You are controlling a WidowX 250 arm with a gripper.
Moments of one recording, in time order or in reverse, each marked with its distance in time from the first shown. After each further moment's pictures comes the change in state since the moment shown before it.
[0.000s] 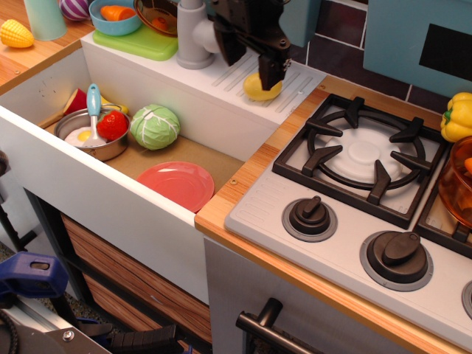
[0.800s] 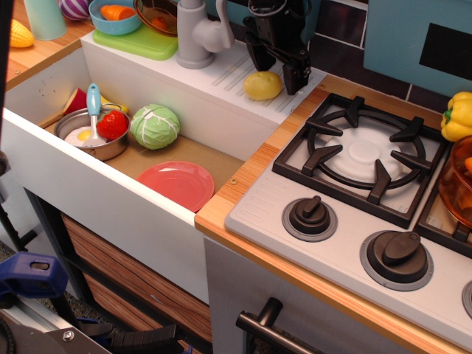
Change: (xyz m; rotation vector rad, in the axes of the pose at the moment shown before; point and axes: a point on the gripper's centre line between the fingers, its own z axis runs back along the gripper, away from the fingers) arm 0.036 0.011 -0.059 -0.079 -0.029 -0.037
